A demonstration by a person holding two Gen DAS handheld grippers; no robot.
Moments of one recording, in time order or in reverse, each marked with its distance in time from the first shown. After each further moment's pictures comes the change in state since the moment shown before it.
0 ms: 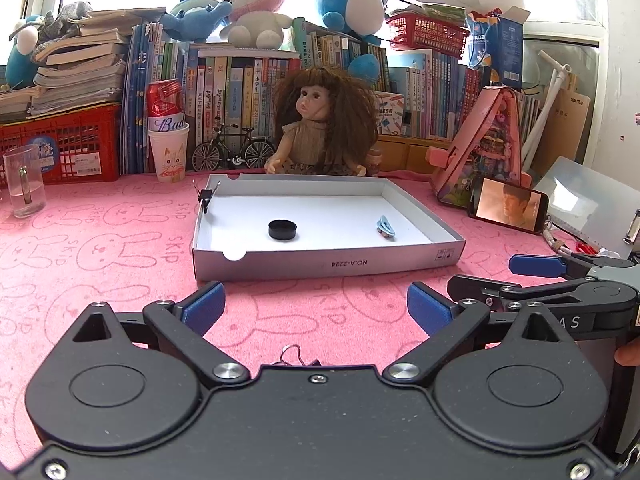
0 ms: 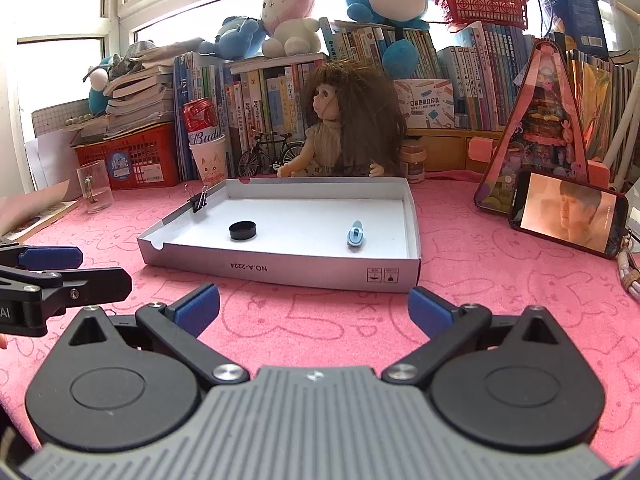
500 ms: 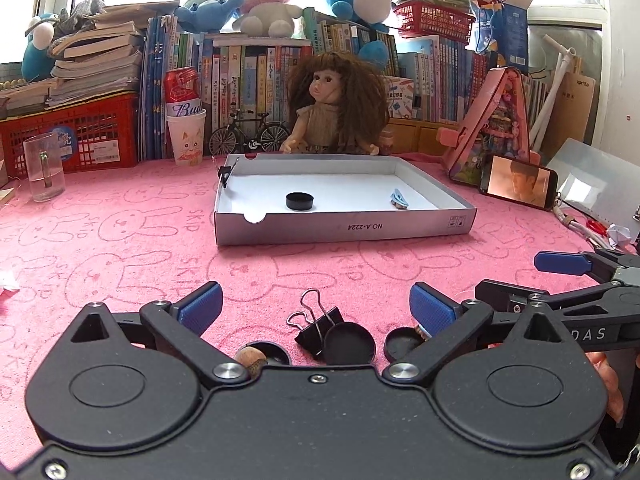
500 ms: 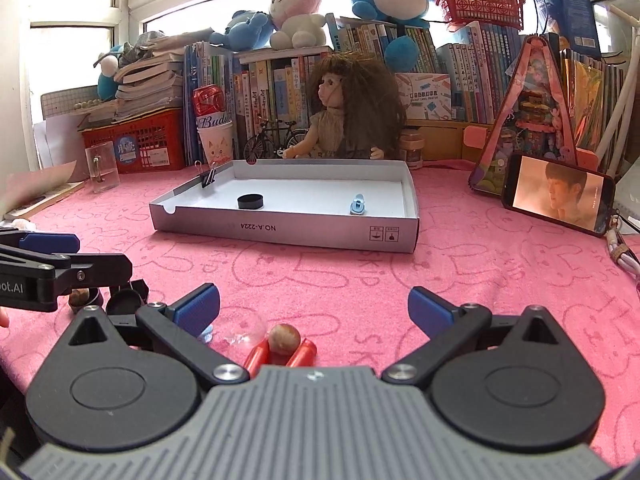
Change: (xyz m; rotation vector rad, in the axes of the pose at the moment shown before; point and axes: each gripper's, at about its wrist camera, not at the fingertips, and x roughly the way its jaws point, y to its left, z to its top) left arm -0.015 0.003 -0.030 0.022 0.016 0.055; right arm -0.023 0.014 -0.034 -0.040 -0.013 -0.026
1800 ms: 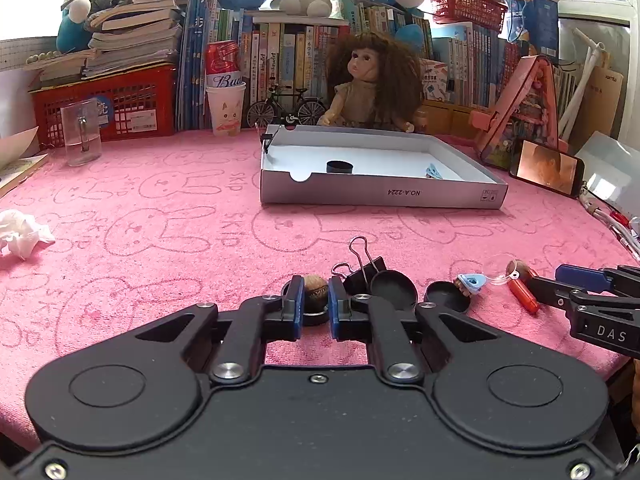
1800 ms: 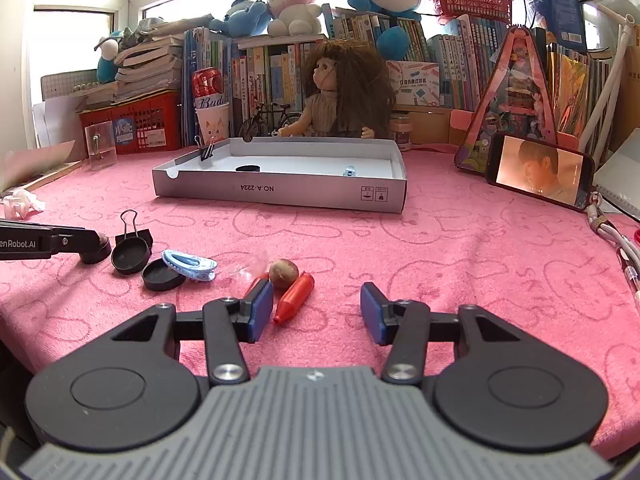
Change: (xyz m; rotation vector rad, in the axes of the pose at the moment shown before) left arm -0.011 0.015 -0.023 -0.051 0.053 0.086; right arm -0.019 0.002 -0.026 -0.002 0.026 -0.028
